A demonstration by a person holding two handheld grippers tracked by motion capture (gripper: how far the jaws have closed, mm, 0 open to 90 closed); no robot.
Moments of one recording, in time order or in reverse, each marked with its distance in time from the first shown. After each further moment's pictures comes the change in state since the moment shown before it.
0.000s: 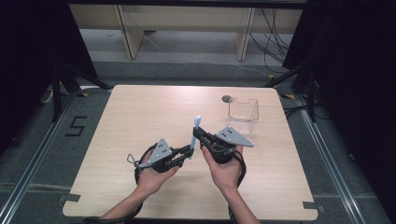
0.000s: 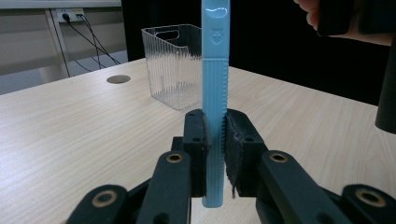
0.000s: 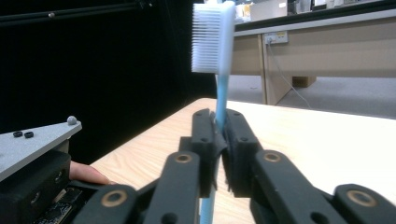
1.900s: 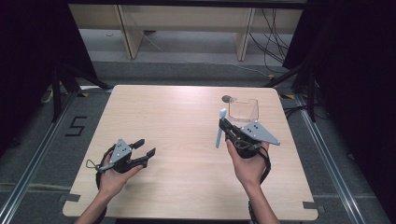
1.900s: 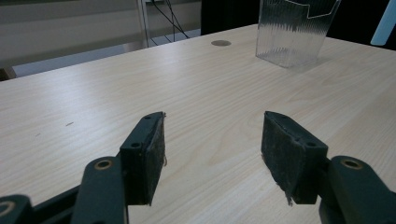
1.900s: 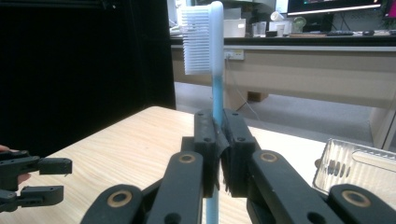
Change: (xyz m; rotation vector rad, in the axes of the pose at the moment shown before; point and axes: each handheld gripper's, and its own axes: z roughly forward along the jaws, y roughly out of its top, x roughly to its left) left arm 0.073 -0.035 -0.086 0.064 0.280 -0.020; right arm -0.040 0.027 -0.042 -0.028 -0.159 -0.106
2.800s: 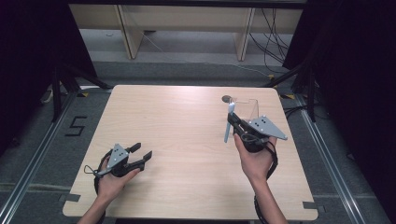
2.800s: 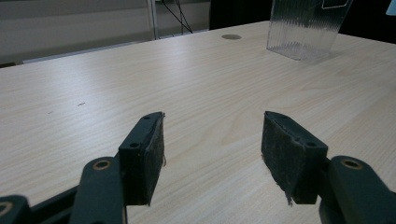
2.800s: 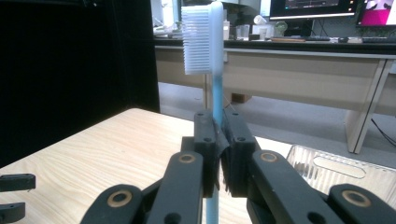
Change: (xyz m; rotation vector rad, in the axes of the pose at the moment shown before) left arm 0.006 -0.021 -0.002 -0.026 0.025 -0.021; right arm -0.019 0.010 -0.002 -0.015 -0.068 -0.029
